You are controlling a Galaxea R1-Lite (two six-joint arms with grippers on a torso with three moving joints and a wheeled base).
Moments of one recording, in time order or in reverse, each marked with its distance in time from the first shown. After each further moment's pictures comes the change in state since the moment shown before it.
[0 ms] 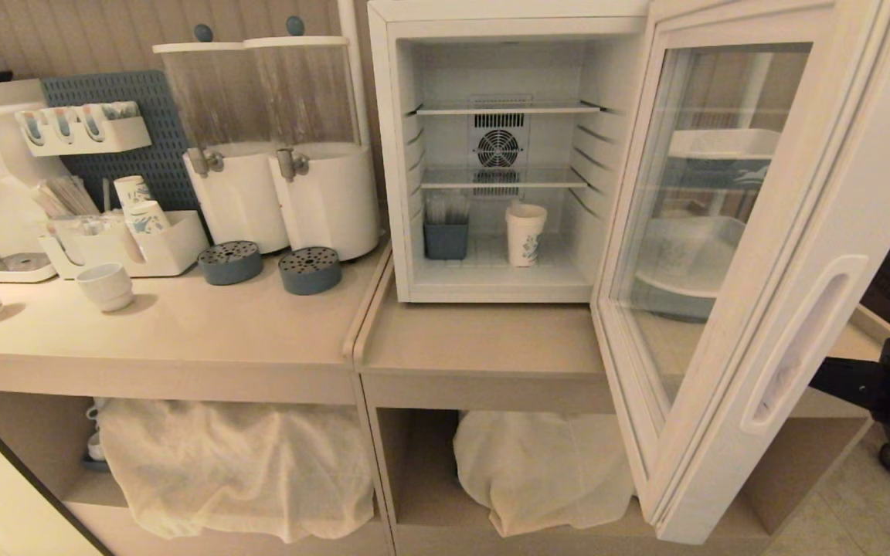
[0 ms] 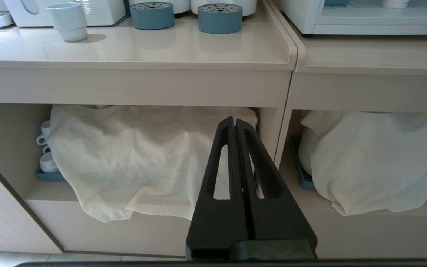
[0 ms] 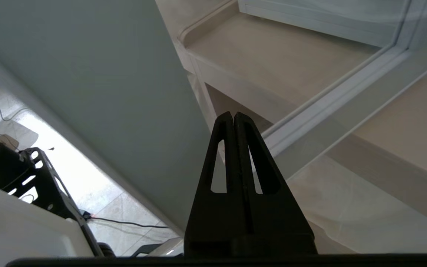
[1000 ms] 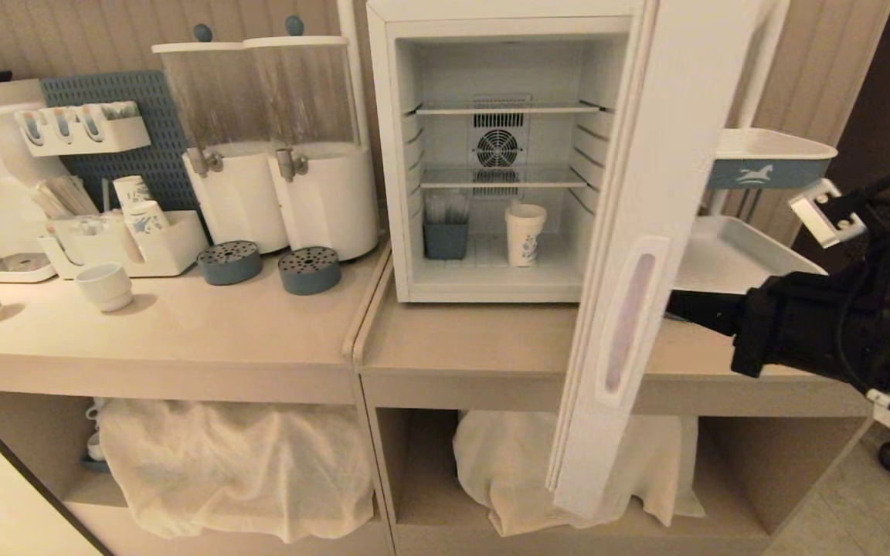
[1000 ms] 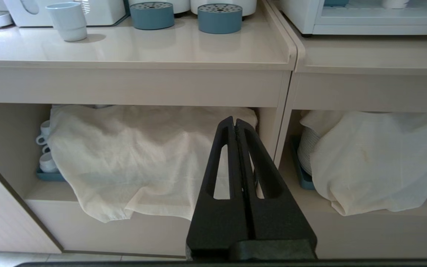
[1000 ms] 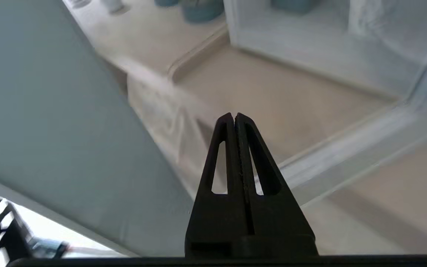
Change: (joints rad) left arm 0.000 0.000 0.000 0.000 0.000 -0.001; right arm 0.469 0.150 -0.252 0.001 -0.551 0.106
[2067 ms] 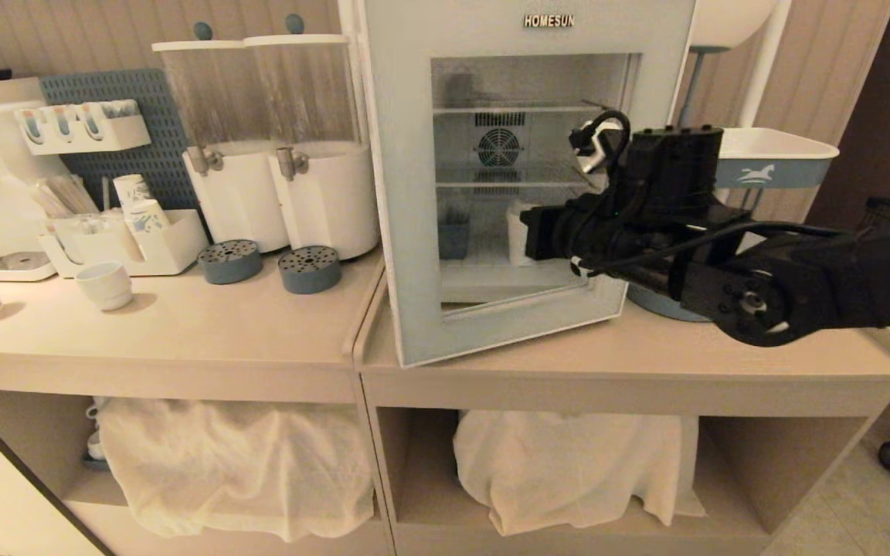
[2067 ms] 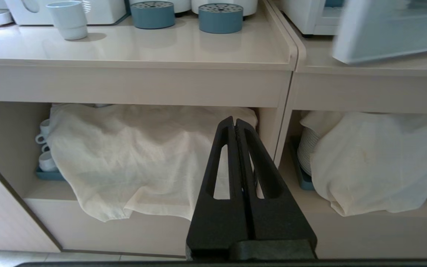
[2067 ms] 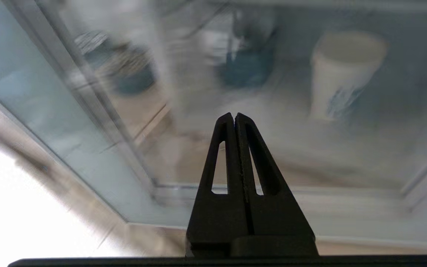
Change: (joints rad) left arm 0.000 0.000 0.000 -0.002 0.002 -0.004; right arm 0.210 0.519 -0.679 0.091 -0.514 0.024
